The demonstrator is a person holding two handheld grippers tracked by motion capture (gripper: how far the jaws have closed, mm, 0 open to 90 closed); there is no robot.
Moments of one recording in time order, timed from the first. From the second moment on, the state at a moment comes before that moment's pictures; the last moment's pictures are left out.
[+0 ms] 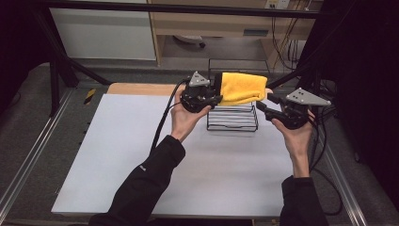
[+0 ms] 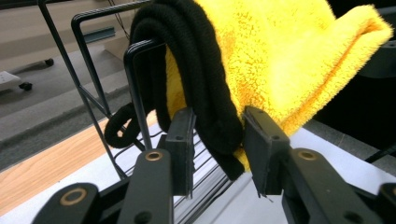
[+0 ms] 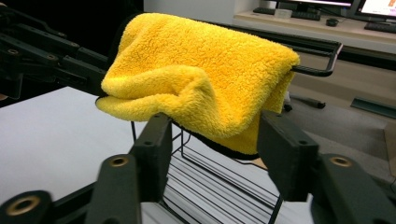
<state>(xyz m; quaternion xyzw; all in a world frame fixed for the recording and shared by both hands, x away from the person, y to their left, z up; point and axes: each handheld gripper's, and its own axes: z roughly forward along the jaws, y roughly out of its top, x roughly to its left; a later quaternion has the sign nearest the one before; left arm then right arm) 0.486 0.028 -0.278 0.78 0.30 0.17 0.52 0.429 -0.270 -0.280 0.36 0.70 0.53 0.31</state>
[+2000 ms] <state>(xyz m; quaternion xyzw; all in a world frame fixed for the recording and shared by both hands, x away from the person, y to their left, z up) 0.449 0.100 -0.327 0.81 0.31 0.15 0.47 0.419 -0.249 -0.308 0.41 0.72 0.50 0.26</state>
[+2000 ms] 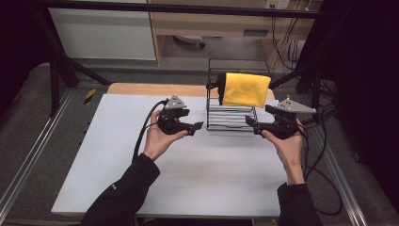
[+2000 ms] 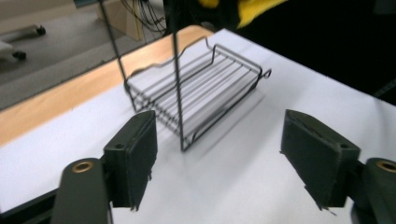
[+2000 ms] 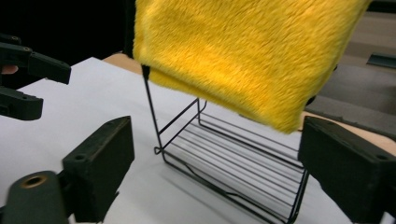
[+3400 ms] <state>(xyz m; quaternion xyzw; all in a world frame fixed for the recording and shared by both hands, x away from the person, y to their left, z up) 0.361 0.258 -0.432 0.80 0.39 0.16 0.43 0.364 -0.251 -0.436 0.41 0.77 0.47 0.13</state>
